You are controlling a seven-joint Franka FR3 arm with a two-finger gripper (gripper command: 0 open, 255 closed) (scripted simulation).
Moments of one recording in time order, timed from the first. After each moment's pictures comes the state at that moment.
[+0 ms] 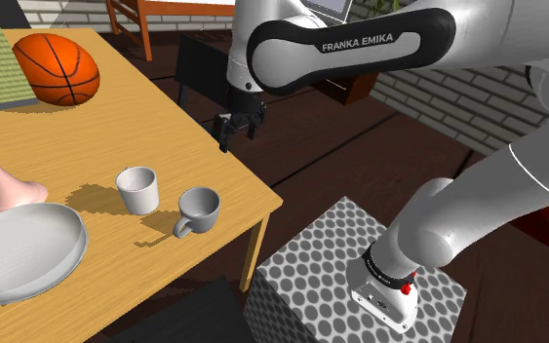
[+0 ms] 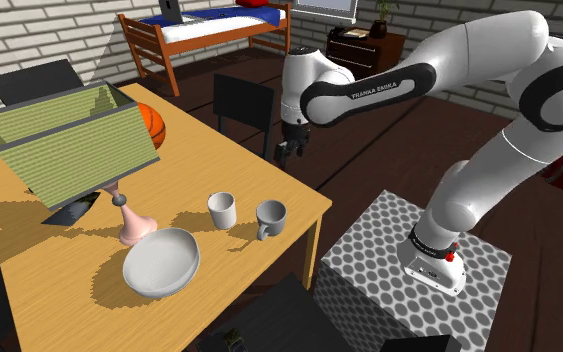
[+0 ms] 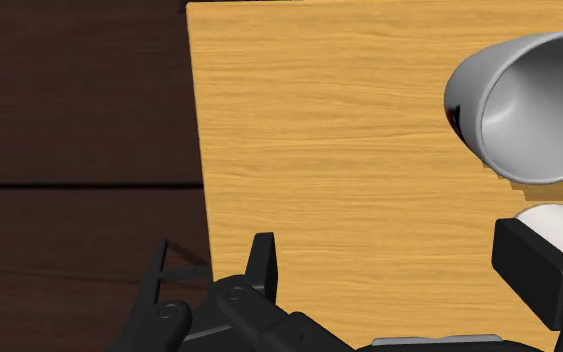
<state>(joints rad) 0.10 -0.27 0.32 -2.23 0.09 2.03 0.29</state>
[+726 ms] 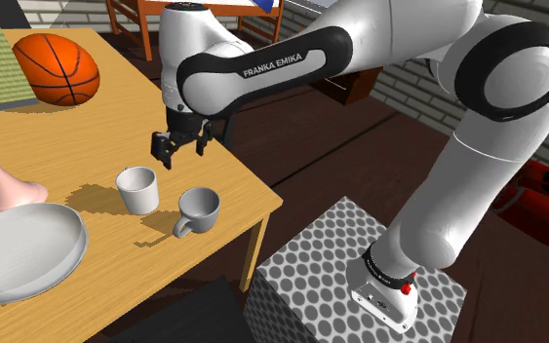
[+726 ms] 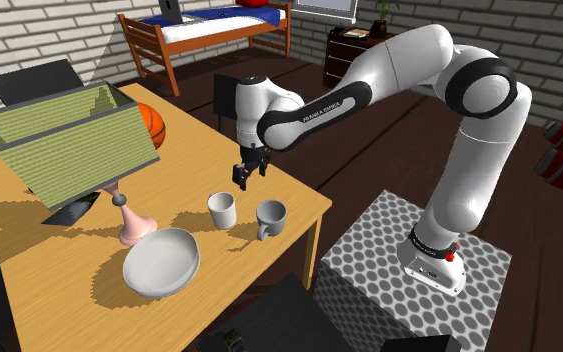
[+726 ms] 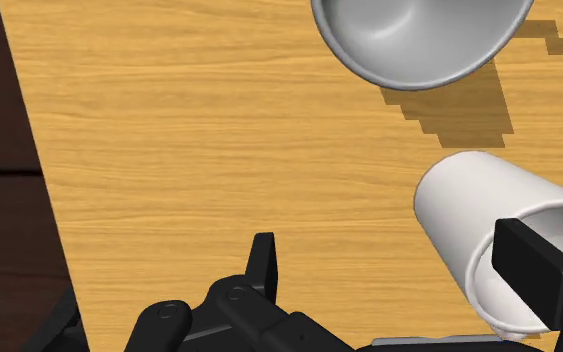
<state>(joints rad) 0.15 0.14 0.41 -1.95 -0.05 2.15 0.49</state>
